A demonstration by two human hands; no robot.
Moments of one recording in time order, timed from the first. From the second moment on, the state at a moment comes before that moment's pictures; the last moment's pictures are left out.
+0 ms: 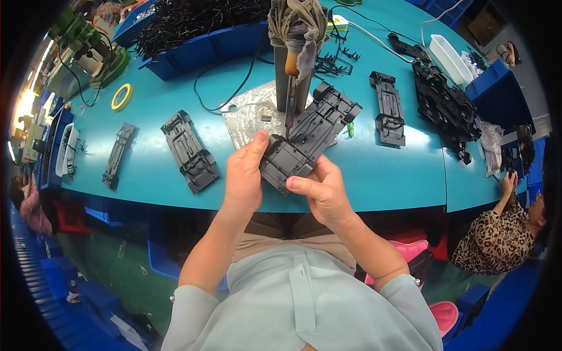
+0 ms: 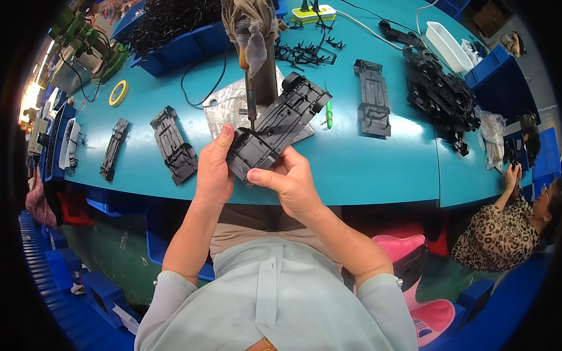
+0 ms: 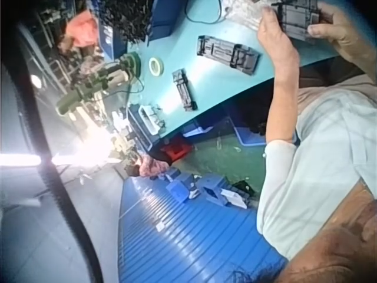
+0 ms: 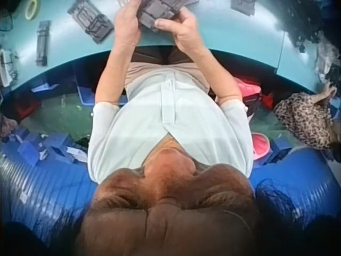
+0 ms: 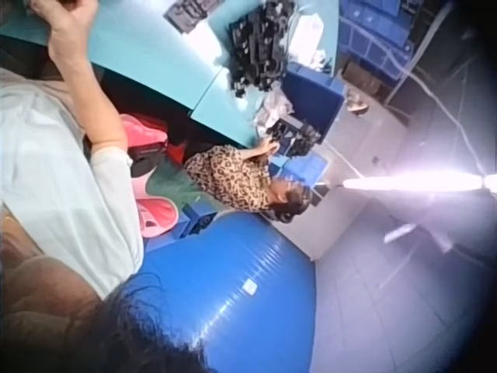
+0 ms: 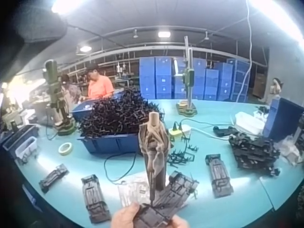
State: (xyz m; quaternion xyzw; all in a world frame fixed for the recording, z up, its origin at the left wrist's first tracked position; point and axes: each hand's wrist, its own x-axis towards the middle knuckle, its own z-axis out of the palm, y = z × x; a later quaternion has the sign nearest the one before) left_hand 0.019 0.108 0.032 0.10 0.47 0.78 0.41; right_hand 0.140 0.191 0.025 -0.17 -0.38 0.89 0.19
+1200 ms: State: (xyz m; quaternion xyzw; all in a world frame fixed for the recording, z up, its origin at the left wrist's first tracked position) left_hand 0.014 0.105 0.031 0.10 0.48 0.76 0.43; right_hand 0.136 0.186 0.030 -0.17 -0.41 0.87 0.22
